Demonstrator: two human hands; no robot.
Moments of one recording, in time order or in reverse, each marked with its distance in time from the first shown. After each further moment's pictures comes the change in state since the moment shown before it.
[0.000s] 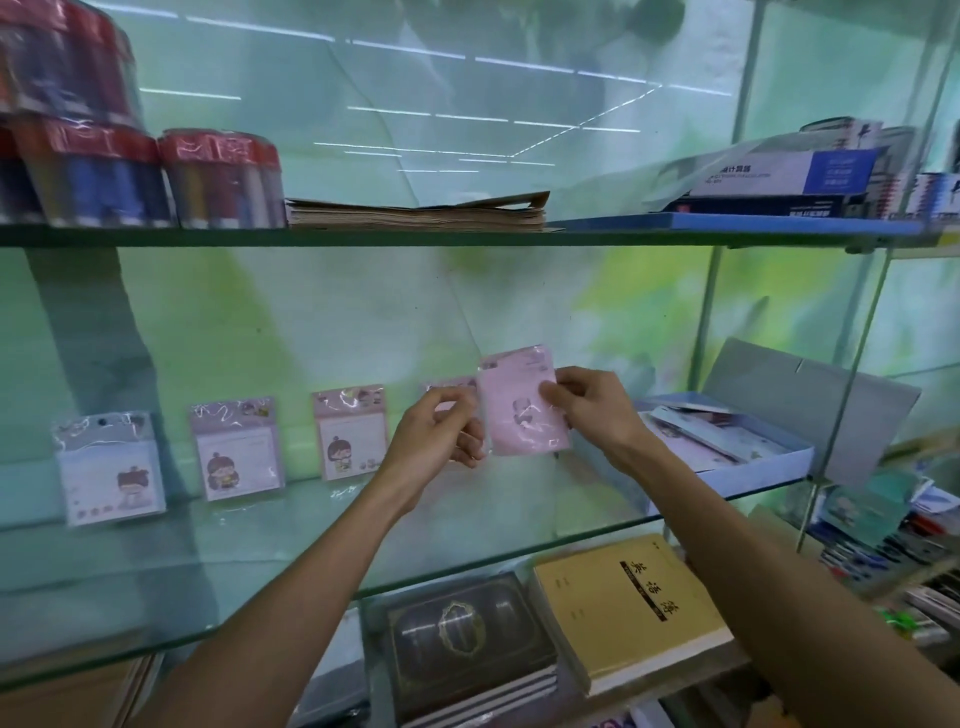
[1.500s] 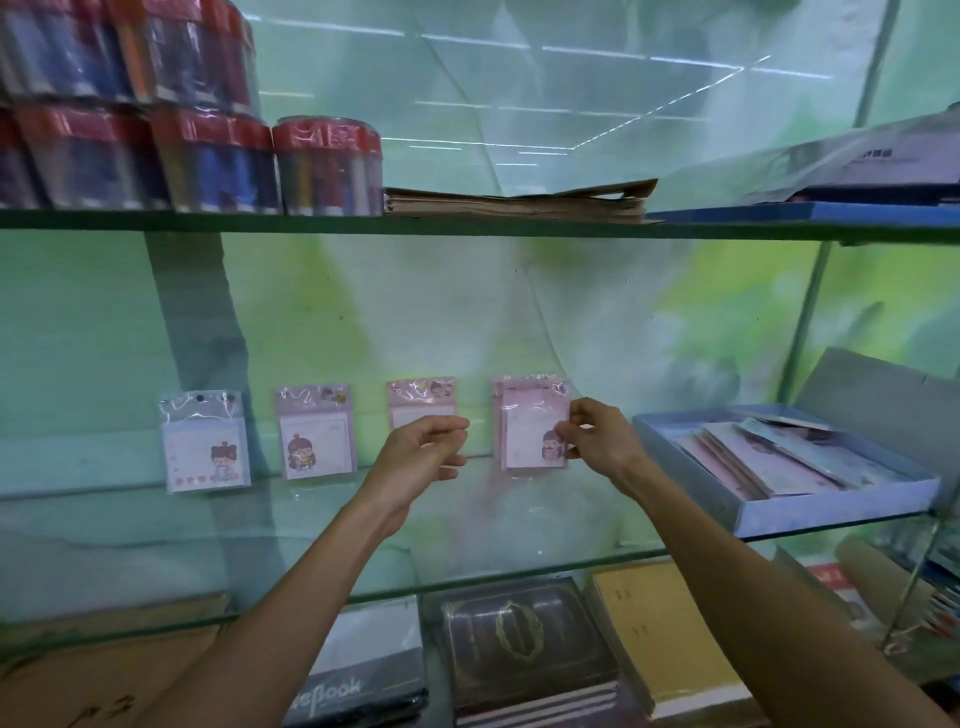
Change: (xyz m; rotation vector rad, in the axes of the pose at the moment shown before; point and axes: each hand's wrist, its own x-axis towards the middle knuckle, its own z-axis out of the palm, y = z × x) left_hand -0.013 -0.031 -0.088 0.066 0.121 -0.110; right_hand 0.023 0.039 0.080 -0.030 -0.093 0.181
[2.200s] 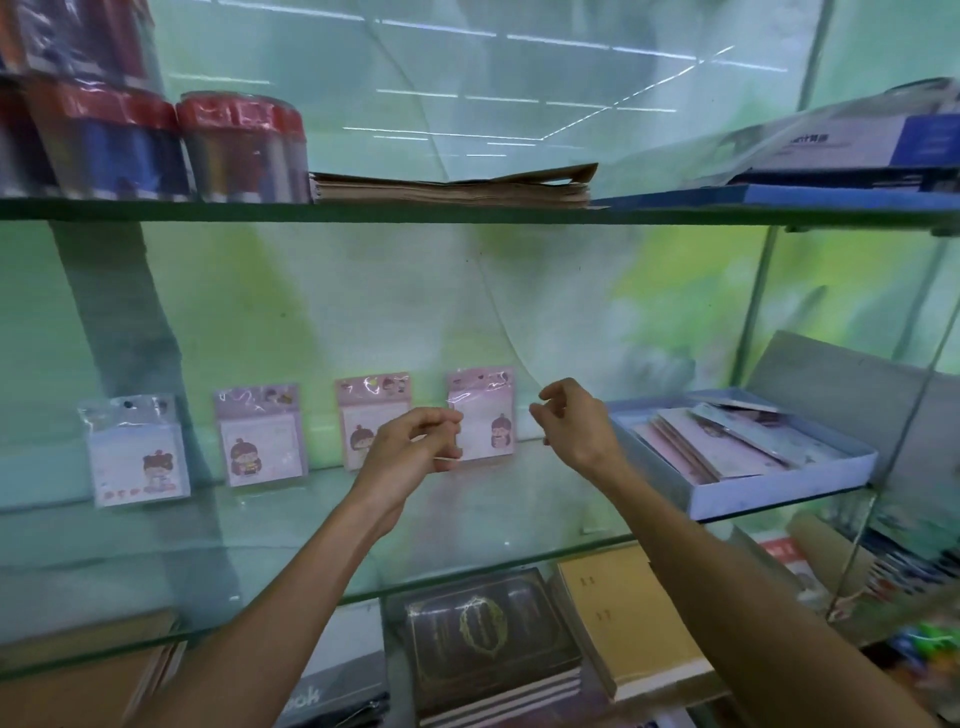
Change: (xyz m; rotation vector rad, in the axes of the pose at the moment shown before) left_hand 0.004 0.001 0.040 -0.063 -0.001 0.059; right_hand -0.013 -0.008 -0.016 -0.220 0.165 -0.115
